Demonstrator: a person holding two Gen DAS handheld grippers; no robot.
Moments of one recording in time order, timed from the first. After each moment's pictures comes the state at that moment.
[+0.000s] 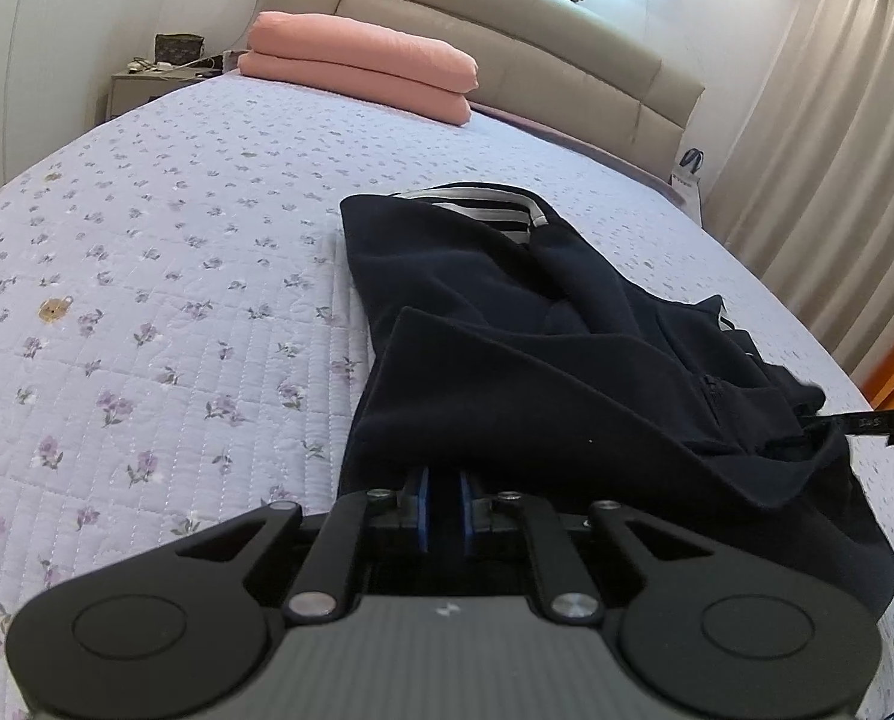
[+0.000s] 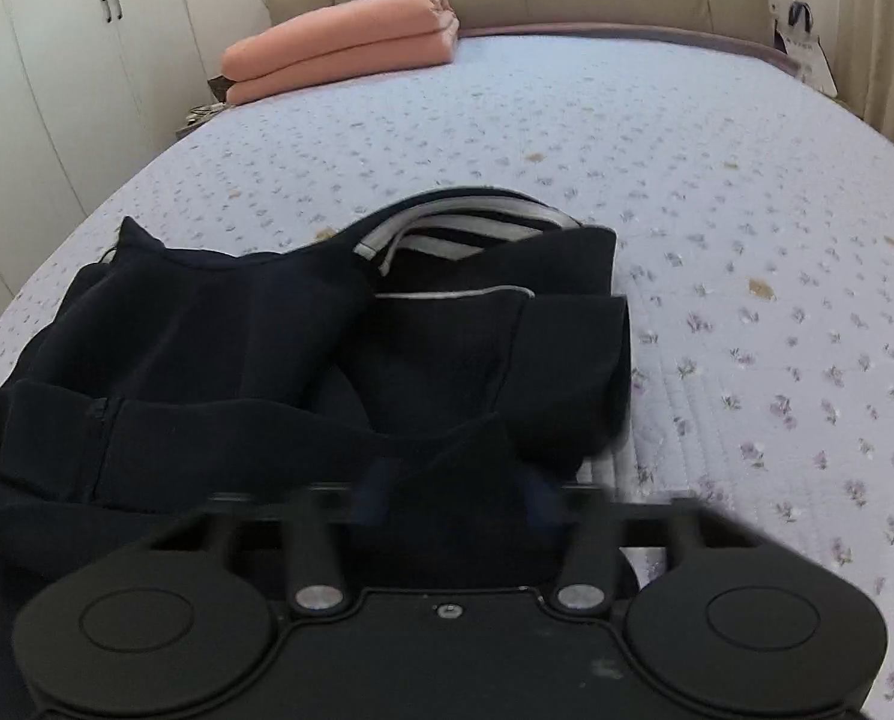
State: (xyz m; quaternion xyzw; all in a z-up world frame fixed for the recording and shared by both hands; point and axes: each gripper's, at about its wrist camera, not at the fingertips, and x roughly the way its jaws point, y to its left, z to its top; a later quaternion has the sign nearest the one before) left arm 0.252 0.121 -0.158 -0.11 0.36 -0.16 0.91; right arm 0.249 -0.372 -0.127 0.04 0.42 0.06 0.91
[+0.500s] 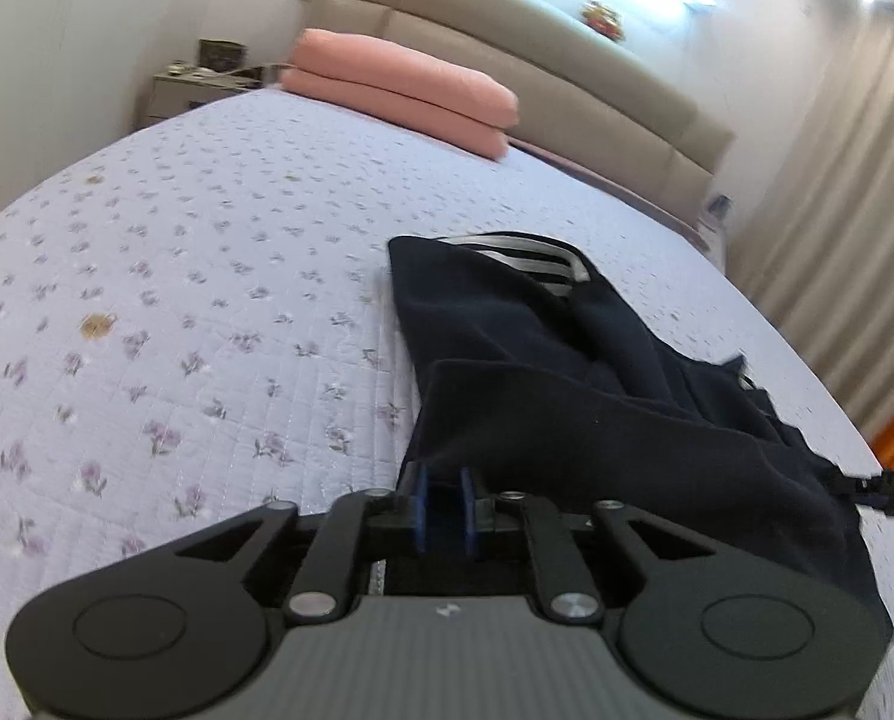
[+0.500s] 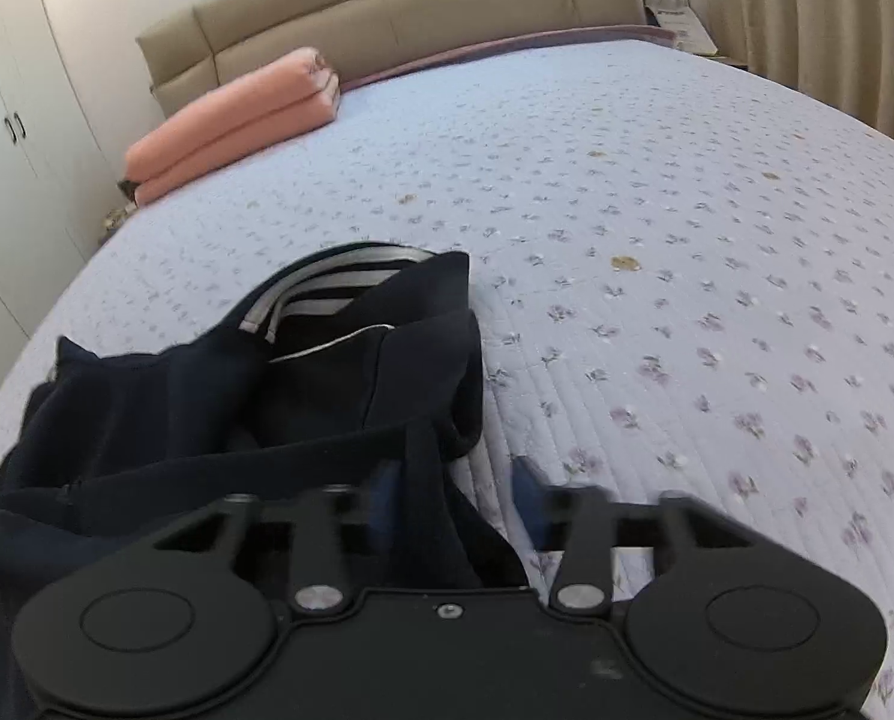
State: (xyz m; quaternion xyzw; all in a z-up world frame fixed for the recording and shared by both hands) left arm 0.260 0.145 -0.147 -0.14 0.35 -0.15 0.92; right arm 0.218 -0.422 -0.122 0.15 0.38 -0.01 0.91
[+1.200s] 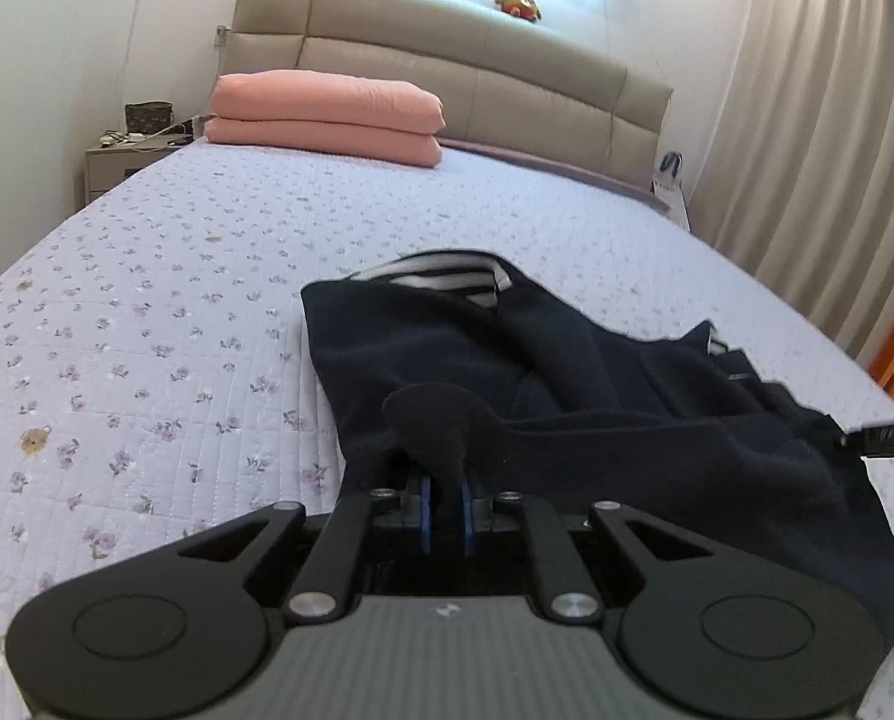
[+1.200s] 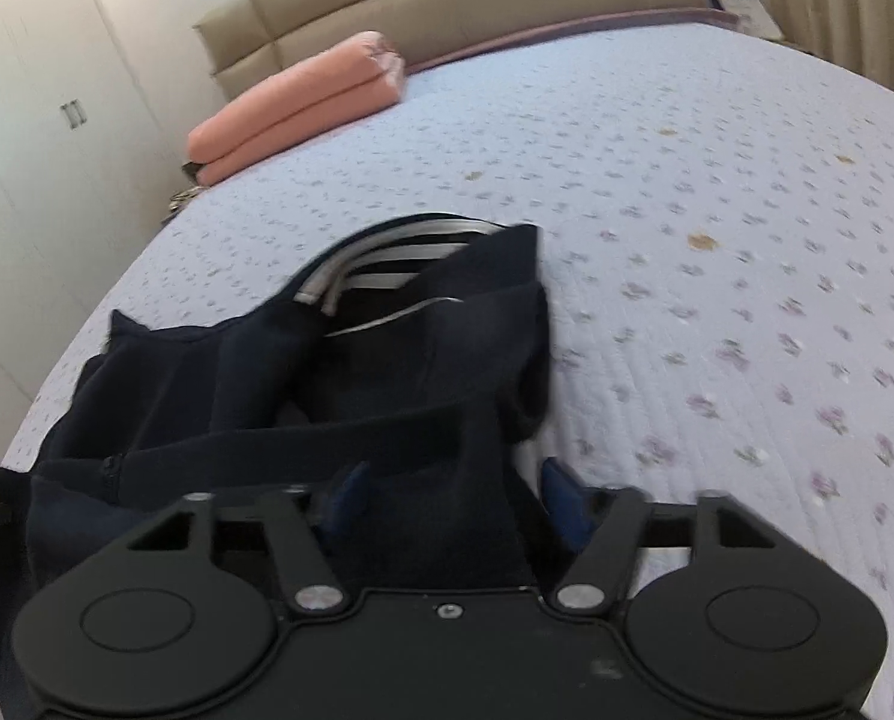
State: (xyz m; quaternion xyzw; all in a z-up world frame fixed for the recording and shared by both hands) left arm 0.269 0.099 -0.125 -0.06 0.31 -0.17 0.93; right arm 0.232 -0.407 -0.136 0.13 0.39 0.05 0.91
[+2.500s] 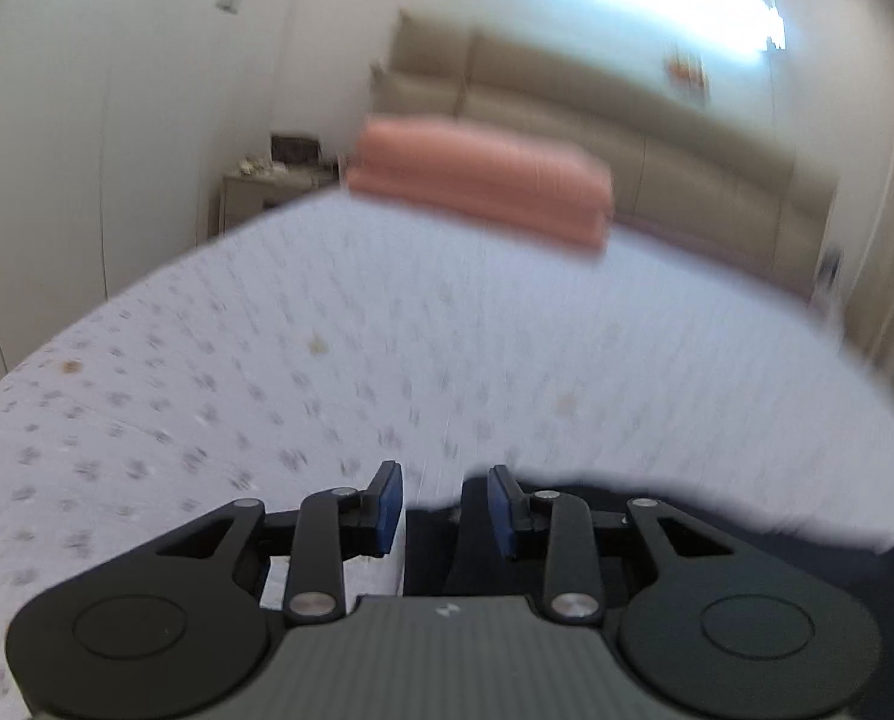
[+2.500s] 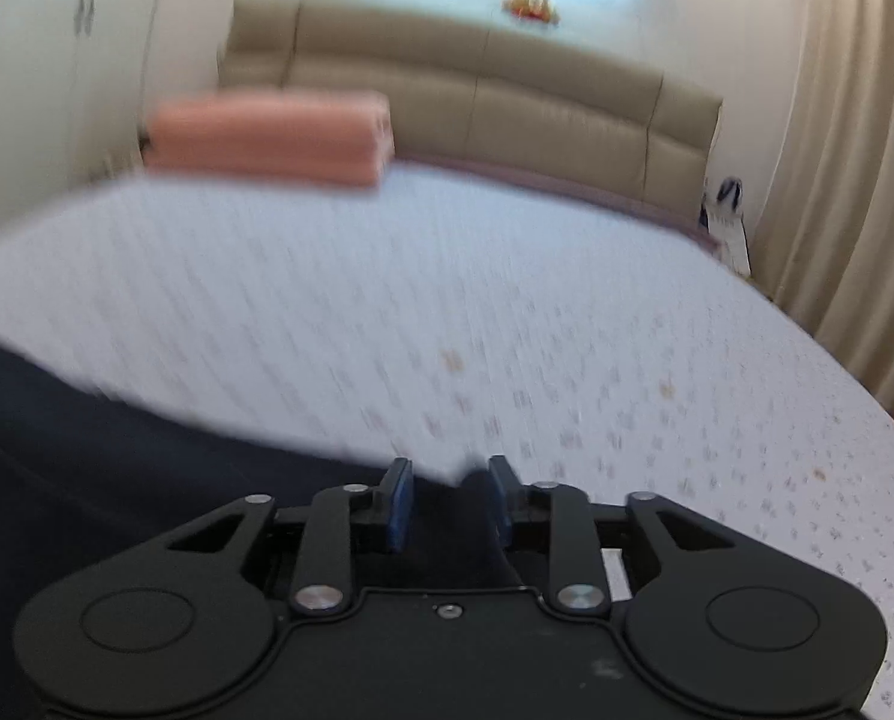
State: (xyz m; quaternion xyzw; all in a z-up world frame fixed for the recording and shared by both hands) left arm 0.398 0.118 -0.100 -0.13 0.25 -0.01 0.96; right arm 0.338 -0.334 -0.096 -0.06 0.27 -0.02 0.96
